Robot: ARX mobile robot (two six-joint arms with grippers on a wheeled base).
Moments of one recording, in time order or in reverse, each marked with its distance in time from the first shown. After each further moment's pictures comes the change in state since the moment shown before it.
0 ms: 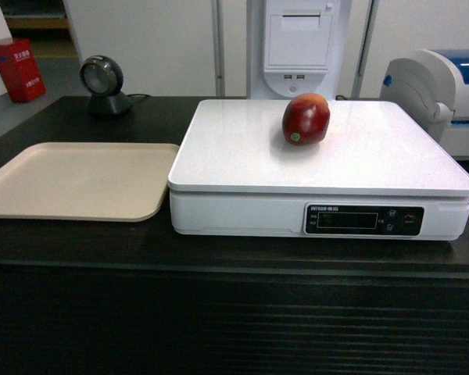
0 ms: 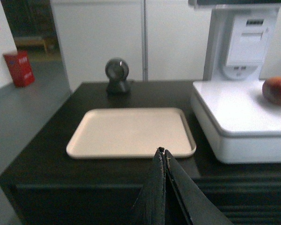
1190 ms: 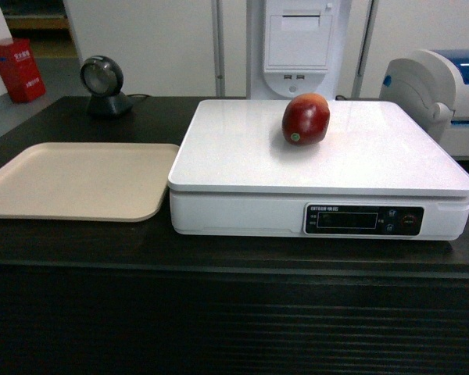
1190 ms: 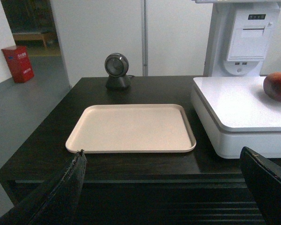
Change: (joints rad) left arm 0.001 0.001 0.000 -0.015 -0.002 -0.002; right arm 0.000 0.000 0.000 0.000 0.000 0.000
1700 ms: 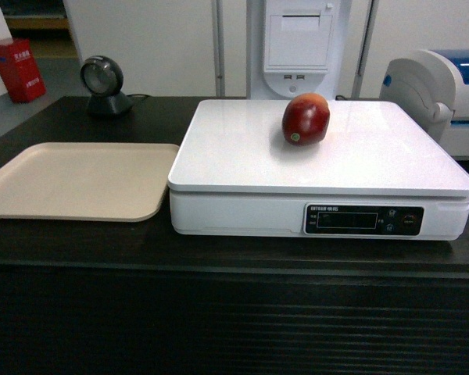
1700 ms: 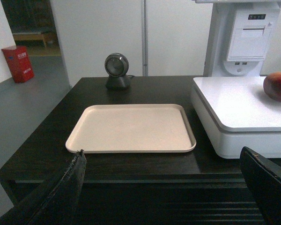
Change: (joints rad) left arm 0.000 0.000 0.000 0.000 0.000 0.000; right arm 0.000 0.000 0.000 0.000 0.000 0.000
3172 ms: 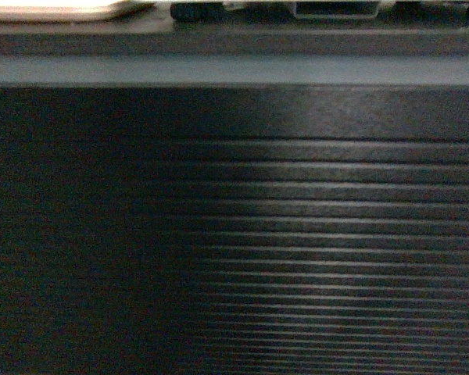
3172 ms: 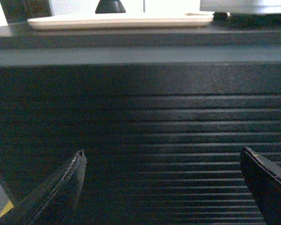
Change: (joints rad) left arm 0.000 0.000 0.000 0.000 0.000 -0.001; right arm 0.000 0.000 0.000 0.000 0.000 0.000
